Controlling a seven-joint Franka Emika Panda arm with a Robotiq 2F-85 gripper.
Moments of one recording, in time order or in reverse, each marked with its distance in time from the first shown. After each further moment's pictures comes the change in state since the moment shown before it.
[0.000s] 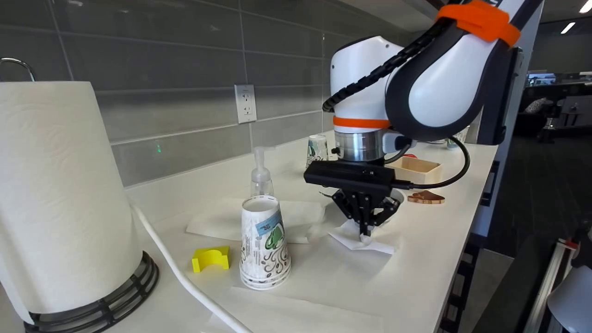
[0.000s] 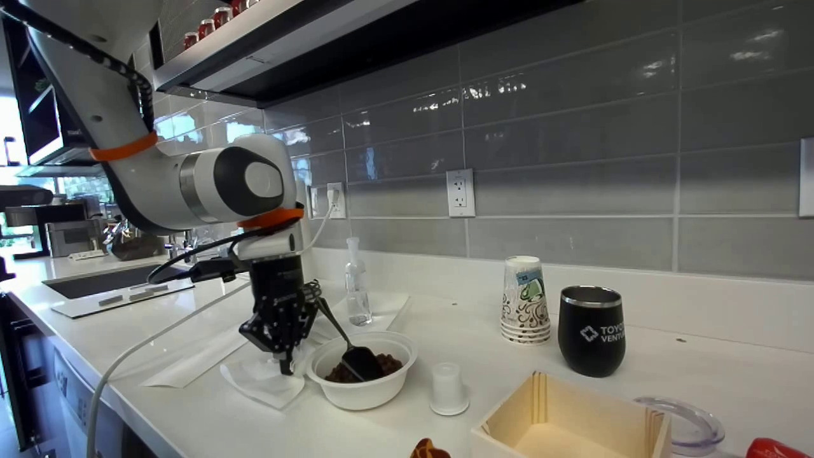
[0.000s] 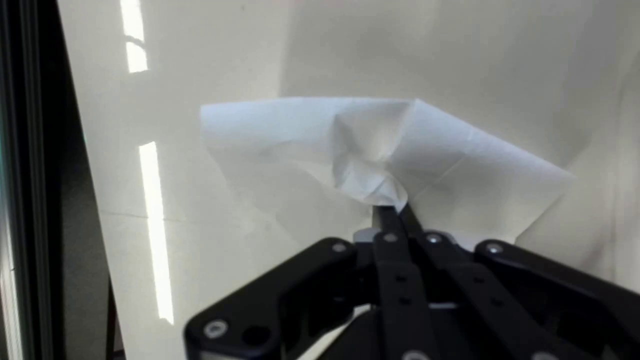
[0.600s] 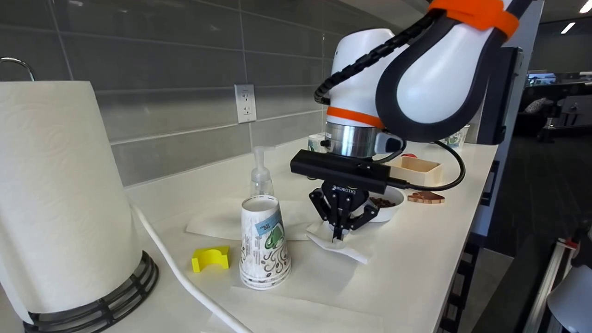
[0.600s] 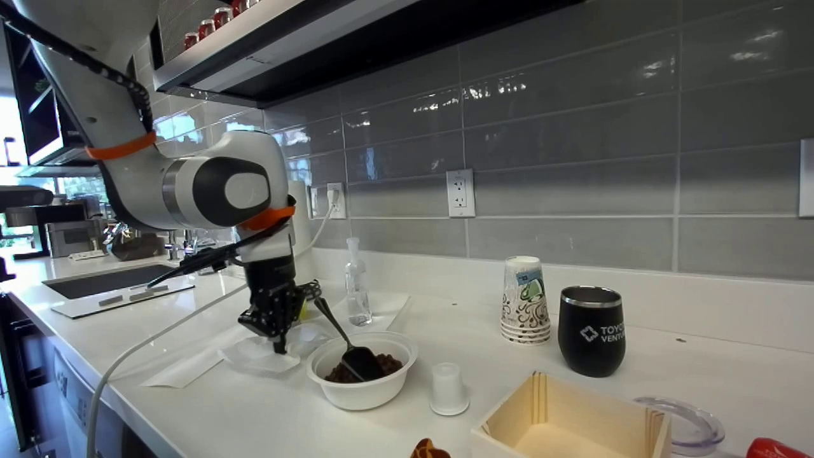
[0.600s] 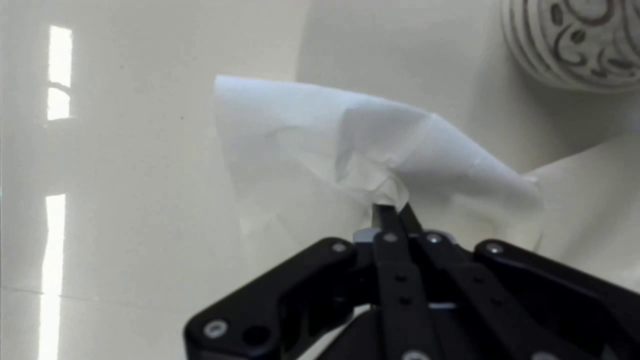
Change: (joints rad) arm 0.095 0.023 -0.018 -0.001 0.225 0.189 -0.258
